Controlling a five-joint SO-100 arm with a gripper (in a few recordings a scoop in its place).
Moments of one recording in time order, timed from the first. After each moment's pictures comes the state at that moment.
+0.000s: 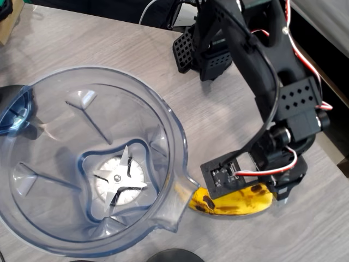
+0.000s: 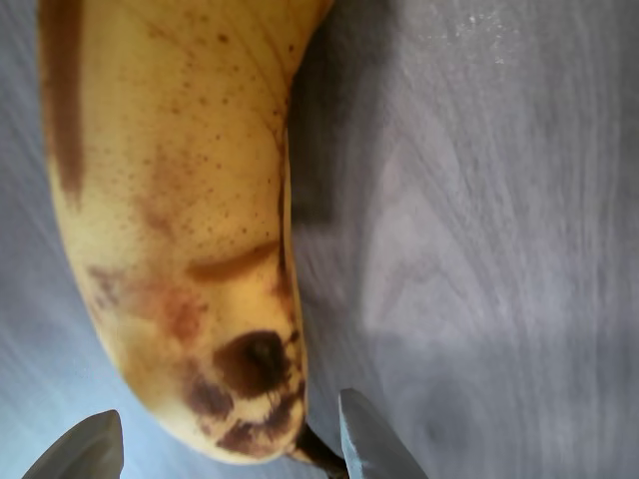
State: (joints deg) arm -38.2 80.8 95.1 62.4 10.3
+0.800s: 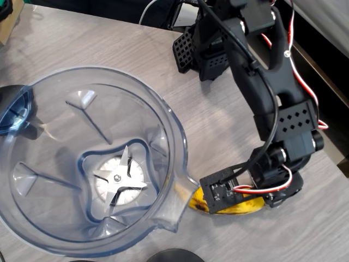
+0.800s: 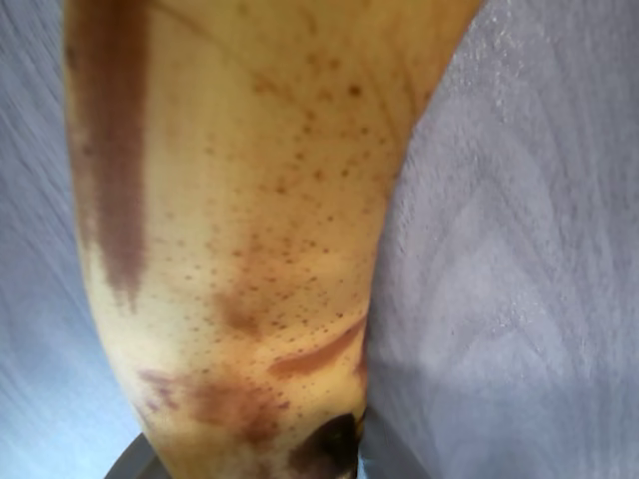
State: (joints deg) arm -36.7 73.7 90.9 60.6 8.9
